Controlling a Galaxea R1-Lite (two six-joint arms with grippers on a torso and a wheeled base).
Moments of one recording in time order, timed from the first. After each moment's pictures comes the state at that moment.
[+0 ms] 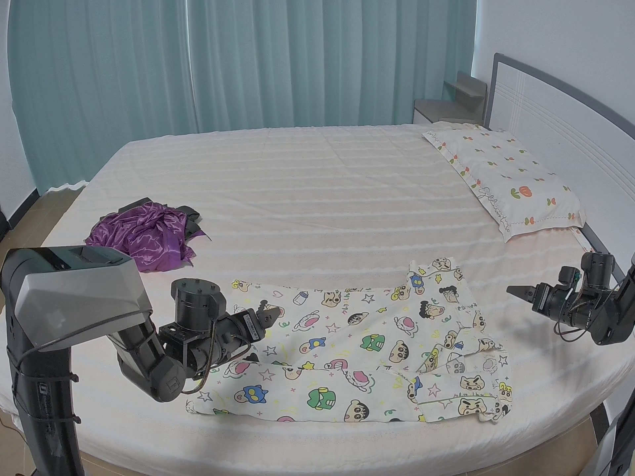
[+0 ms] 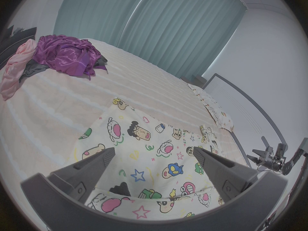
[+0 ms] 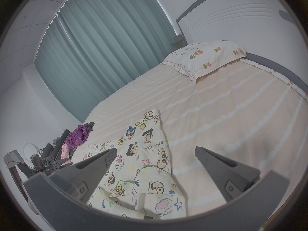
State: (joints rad) left arm -0.40 2.26 -0.66 -1.11 0.05 -0.60; right arm -0.22 2.07 -0.55 -0.98 0.44 0.28
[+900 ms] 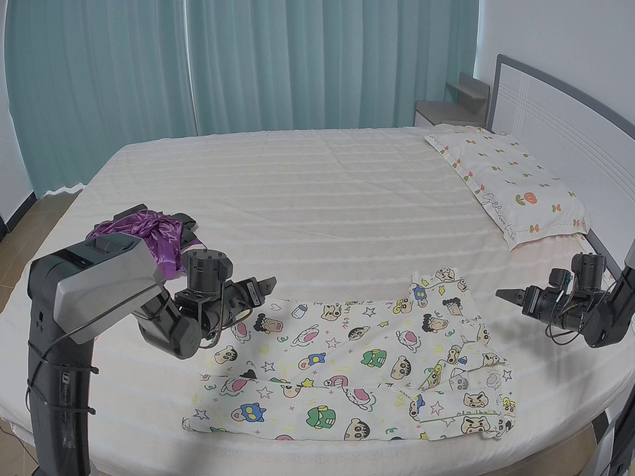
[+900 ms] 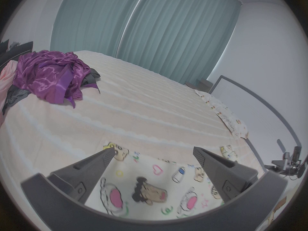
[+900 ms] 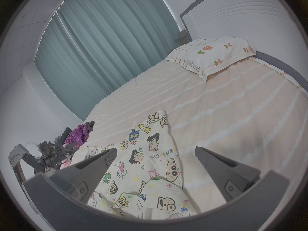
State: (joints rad) left arm -0.29 2.44 -1.11 -0.89 0.05 -0.47; right arm -0.16 2.08 -0.55 -0.98 0.42 0.31
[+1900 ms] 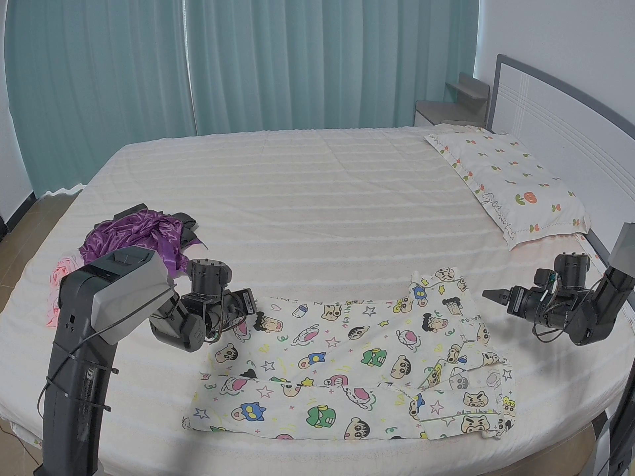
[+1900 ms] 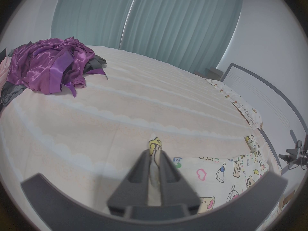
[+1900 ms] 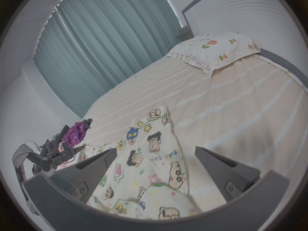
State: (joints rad) left arm -0.23 2.60 -1.26 -0.80 0.03 -0.40; right arm -0.10 2.20 -0.67 -0.98 0.33 0.31
